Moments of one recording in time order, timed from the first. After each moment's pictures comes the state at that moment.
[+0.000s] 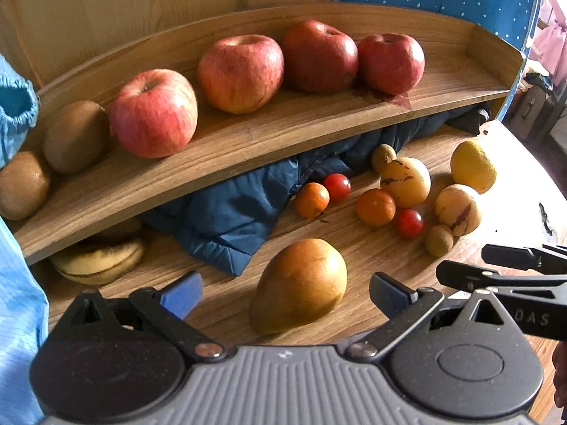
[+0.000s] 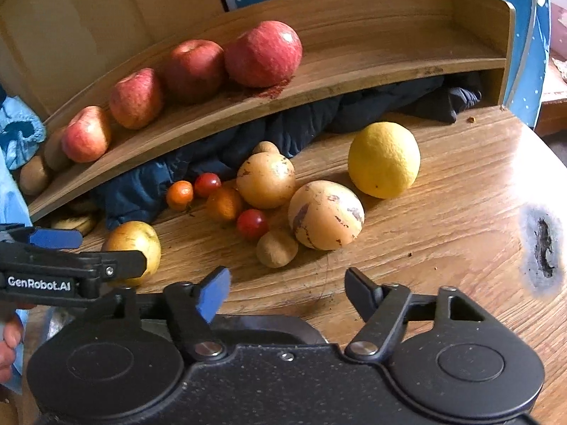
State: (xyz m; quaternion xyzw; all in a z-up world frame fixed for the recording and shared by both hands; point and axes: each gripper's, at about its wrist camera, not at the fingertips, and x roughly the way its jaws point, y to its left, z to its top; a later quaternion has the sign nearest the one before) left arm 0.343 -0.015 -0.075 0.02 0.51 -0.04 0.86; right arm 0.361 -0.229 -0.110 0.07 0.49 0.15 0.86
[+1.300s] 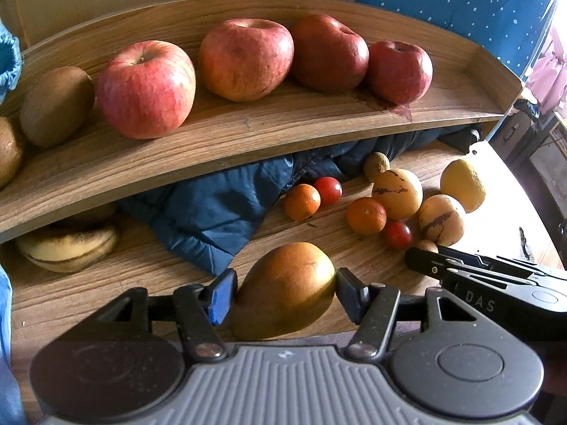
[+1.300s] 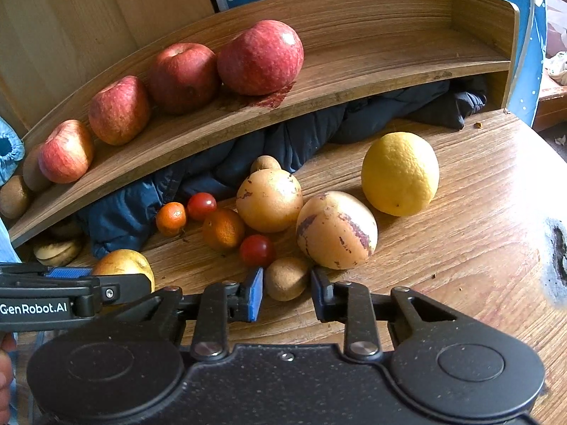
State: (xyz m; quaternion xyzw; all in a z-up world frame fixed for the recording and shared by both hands) left arm 0.350 -0.006 -0.079 -0.05 0.51 -0.06 0.85; right arm 0.373 -0.209 -0.126 0.08 0.48 0.12 0.87
